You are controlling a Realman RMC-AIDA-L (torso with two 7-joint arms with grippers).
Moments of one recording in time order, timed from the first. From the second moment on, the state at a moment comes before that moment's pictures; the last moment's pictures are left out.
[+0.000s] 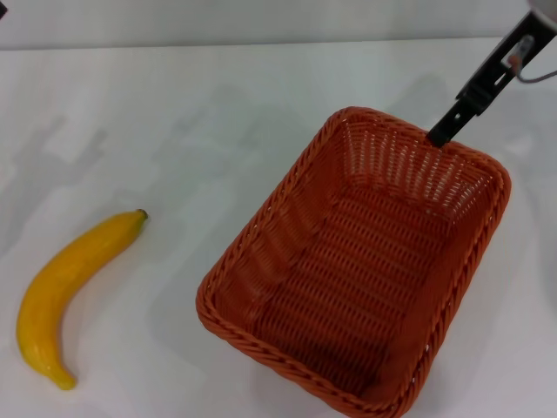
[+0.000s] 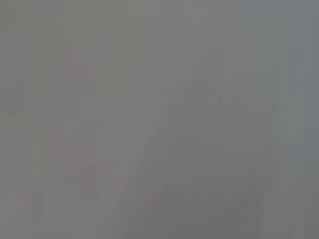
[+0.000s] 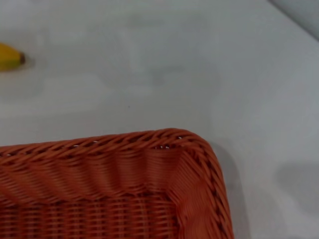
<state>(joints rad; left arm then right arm) -0.22 -2.06 -2.30 -0.77 1.07 -1.30 1.86 1.12 1.99 -0.98 -0.97 0.37 1.72 -0.77</state>
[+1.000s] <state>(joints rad) -0.21 -2.07 -2.29 -0.72 1.08 -1.30 1.88 1.25 2.01 -1.14 -0.56 0.29 1.42 -0.74</state>
